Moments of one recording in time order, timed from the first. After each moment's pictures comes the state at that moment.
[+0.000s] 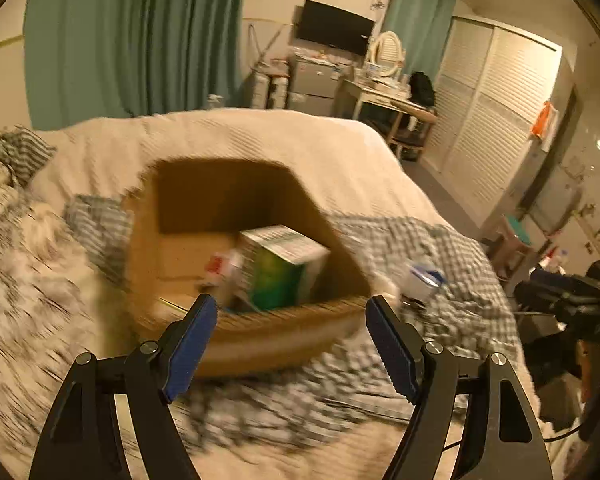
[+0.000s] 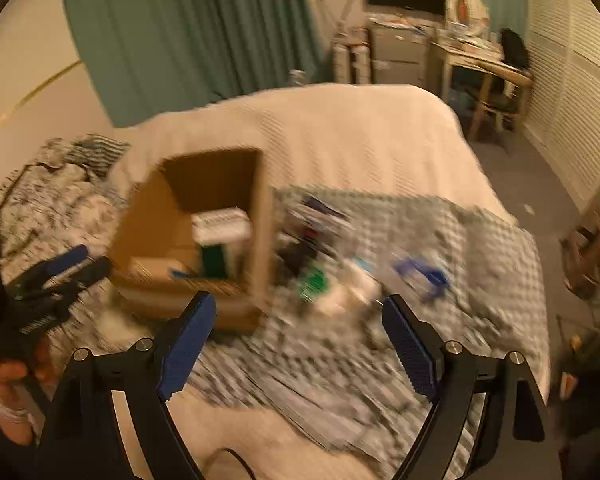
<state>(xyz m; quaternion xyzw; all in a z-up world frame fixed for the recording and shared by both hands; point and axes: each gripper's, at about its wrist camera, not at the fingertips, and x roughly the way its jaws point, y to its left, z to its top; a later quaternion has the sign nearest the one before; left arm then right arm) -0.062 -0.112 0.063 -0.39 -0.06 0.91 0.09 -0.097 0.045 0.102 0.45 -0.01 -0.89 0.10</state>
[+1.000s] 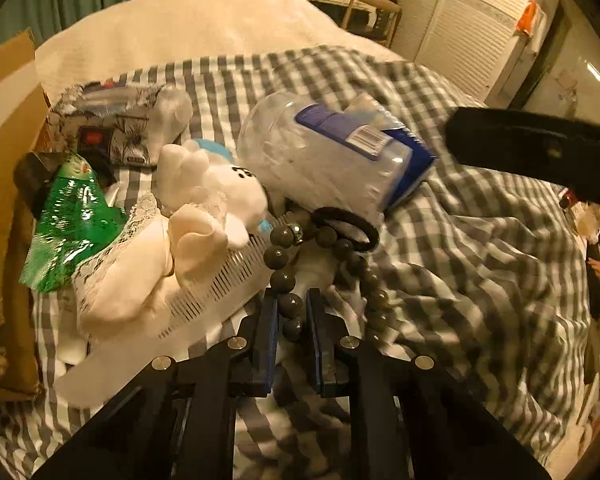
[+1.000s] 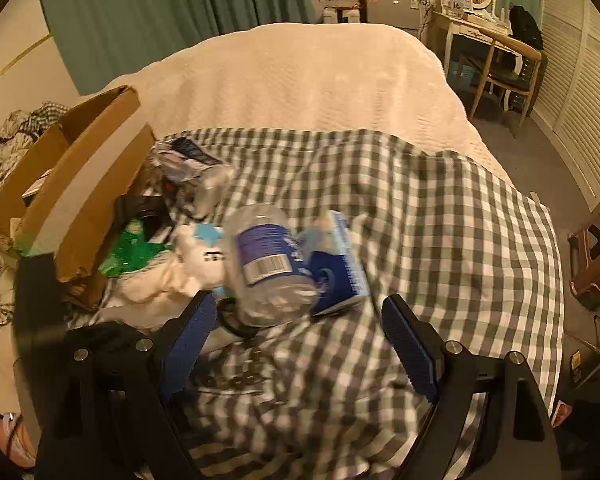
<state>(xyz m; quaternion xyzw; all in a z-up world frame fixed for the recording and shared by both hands) -0.177 0.136 -0.154 -0.51 0.01 0.85 0.15 -0.219 0.177 -0.062 0.47 -0.01 -0.87 0.13</state>
